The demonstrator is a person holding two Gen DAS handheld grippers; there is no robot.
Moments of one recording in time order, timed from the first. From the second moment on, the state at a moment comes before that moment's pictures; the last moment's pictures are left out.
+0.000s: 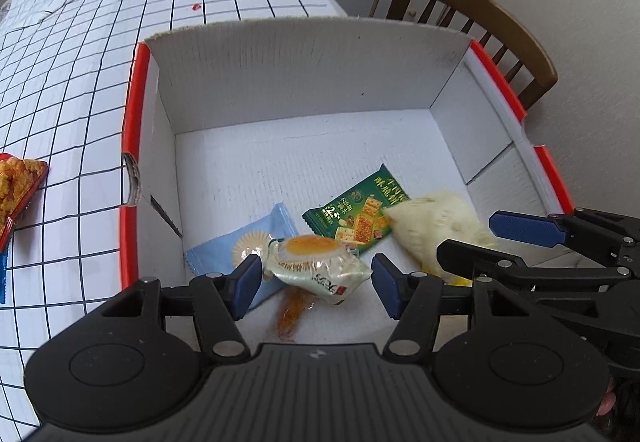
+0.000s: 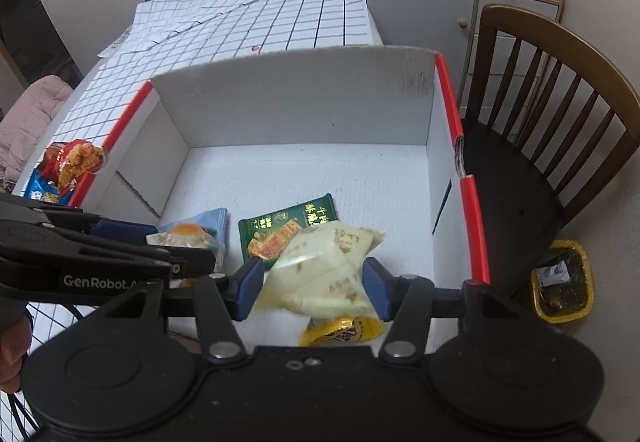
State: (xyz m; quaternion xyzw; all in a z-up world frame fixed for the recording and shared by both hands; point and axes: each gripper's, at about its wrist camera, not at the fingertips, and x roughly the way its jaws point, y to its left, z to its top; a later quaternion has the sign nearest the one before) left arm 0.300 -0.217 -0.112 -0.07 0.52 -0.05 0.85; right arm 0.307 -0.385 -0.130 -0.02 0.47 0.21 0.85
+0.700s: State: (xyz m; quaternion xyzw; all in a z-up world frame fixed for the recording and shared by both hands) left arm 0.233 -0.169 -0.038 -0.10 0.43 -0.05 0.90; right arm 0.259 -0.367 -0.059 -0.02 0.40 0.27 0.88
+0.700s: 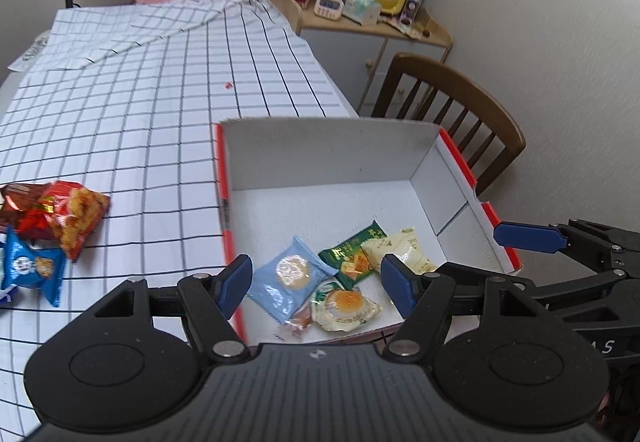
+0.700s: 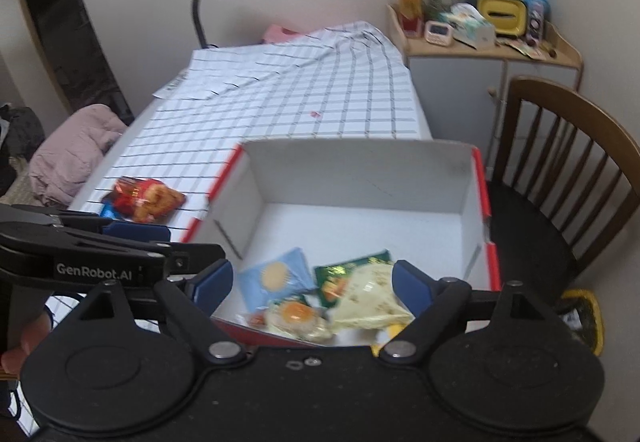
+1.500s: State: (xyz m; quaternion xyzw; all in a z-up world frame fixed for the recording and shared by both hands) left arm 0.158 -0.005 -0.031 -0.12 0.37 0.03 0.92; right arm 0.216 -0.218 -0.050 -0.03 0.37 0.33 0.87
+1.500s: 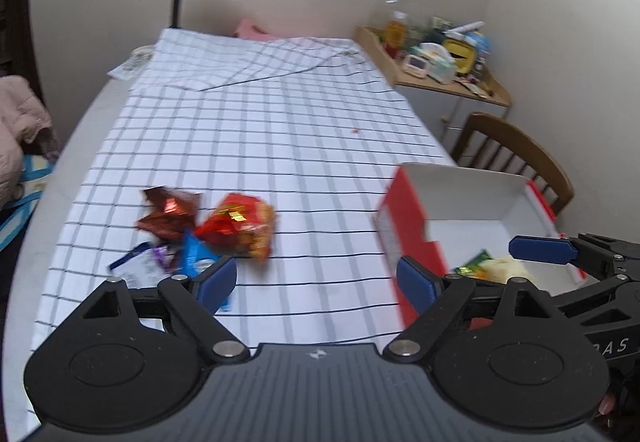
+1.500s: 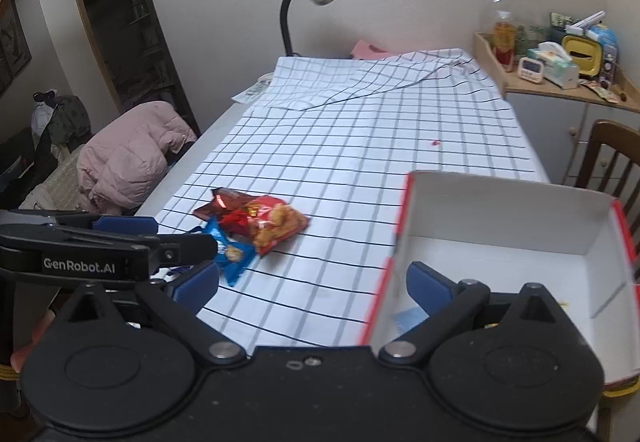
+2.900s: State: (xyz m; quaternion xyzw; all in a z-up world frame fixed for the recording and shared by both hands) left arm 0.209 0.086 -0.147 -0.21 0.42 0.12 0.88; right arm 0.345 -0.015 -0.151 -0.25 0.42 0.43 0.76
